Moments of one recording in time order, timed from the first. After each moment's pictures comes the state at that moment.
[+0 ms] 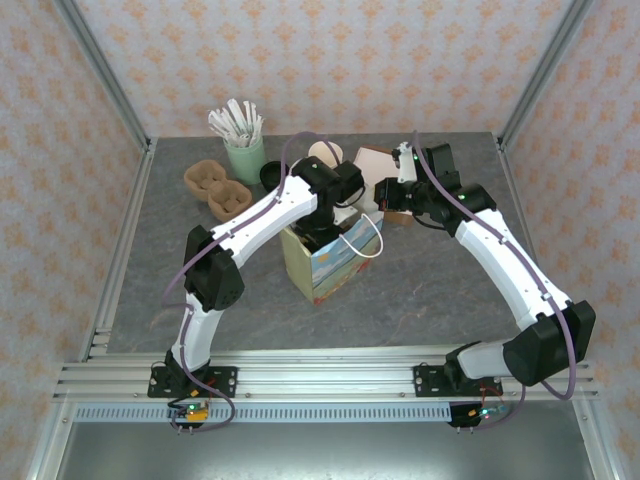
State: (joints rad) left arm -0.72 2.10 2.11 -1.56 0.05 -0.09; right arm 0.38 1.35 1.34 -0.70 -0.28 0.36
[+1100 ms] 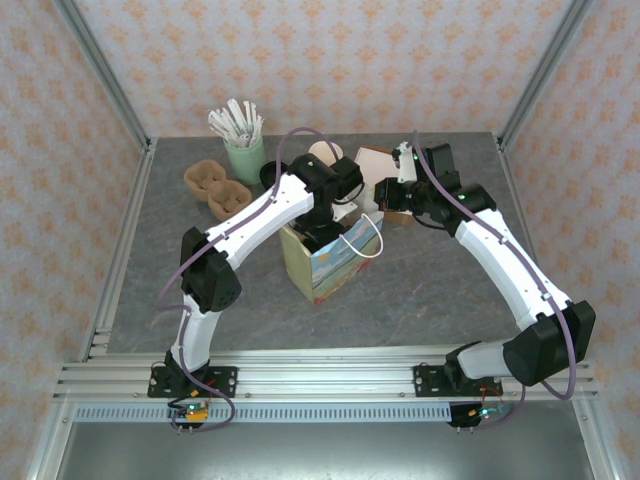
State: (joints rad) left arm -0.72 2.08 2.12 -1.56 0.04 -0.09; right arm 0.38 1.36 1.34 -0.70 -0.28 0.36
